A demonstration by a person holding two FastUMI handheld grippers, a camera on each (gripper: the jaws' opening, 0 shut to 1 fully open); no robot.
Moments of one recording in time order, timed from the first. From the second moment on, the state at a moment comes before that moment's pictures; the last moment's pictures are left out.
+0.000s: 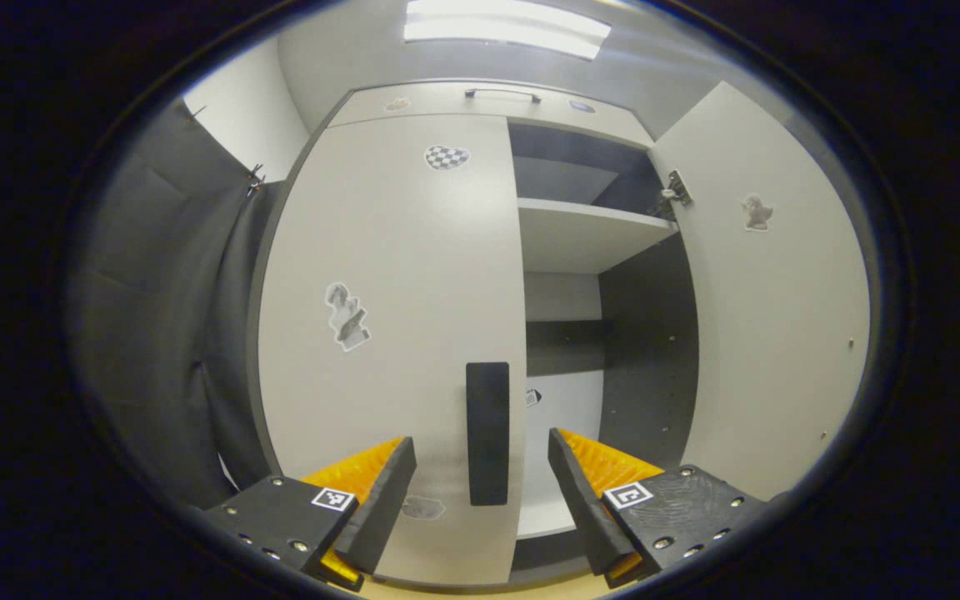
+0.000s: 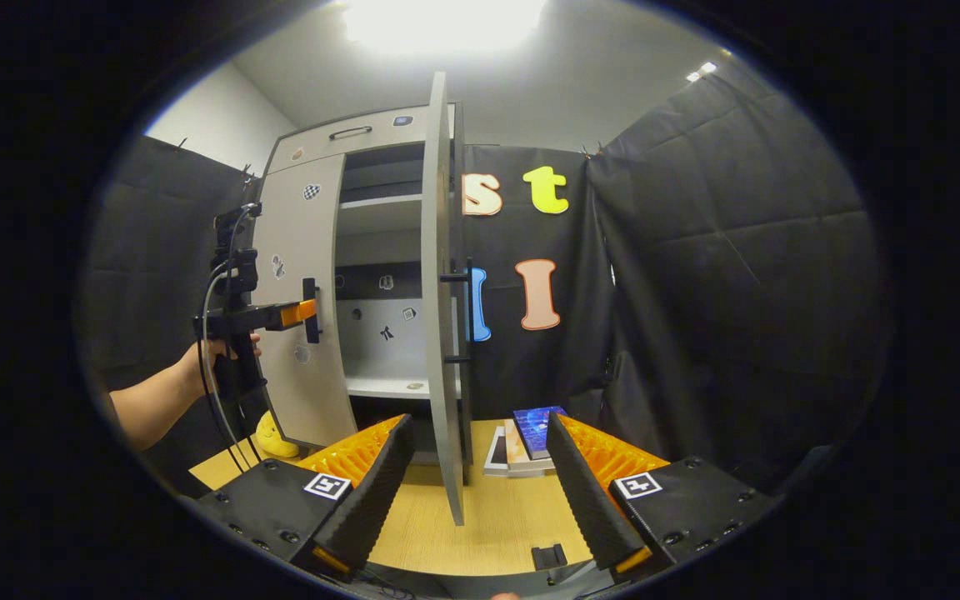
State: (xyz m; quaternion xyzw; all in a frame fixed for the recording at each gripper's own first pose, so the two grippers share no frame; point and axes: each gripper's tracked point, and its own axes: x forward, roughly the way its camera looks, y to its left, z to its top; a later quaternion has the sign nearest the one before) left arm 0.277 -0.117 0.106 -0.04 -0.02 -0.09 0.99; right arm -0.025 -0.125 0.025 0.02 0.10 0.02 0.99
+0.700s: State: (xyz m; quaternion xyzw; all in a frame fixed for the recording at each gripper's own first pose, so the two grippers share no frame) left arm 0.322 -0.122 0.080 -0.03 0.02 -0.08 1.00; right arm -0.026 -0.131 0.015 0.02 0.12 0.02 0.99
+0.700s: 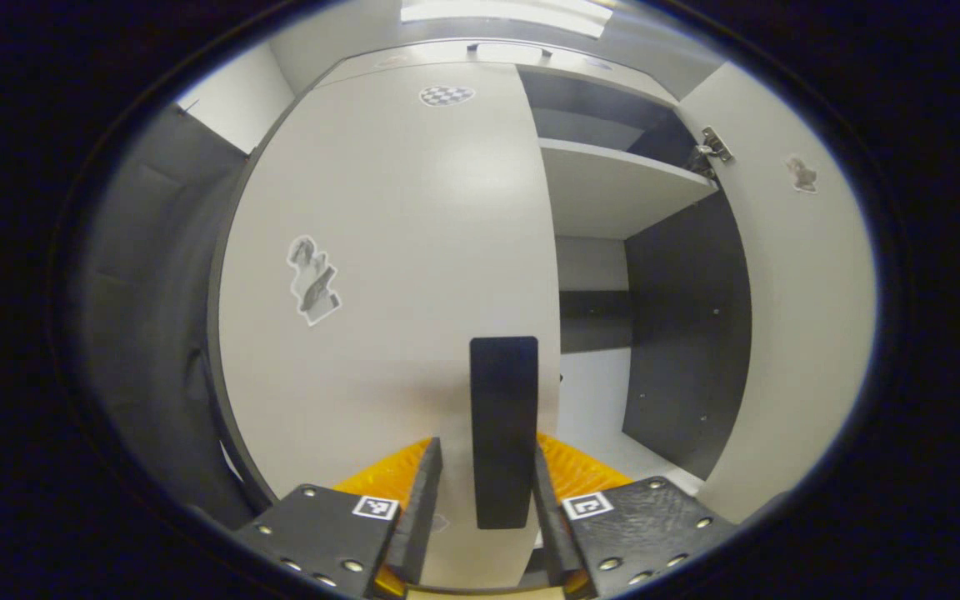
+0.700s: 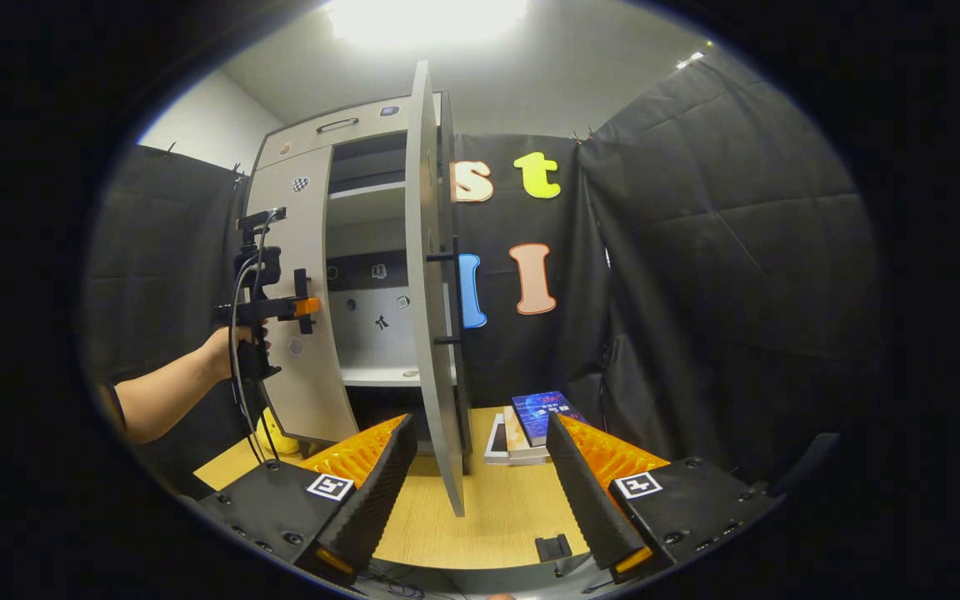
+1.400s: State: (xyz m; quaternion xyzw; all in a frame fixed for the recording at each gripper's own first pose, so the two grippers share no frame) left arm 0.288 -0.114 0.085 -0.05 0.05 -0.10 0.99; right arm -0.015 -0.106 0.025 0.01 0.11 0.07 0.99
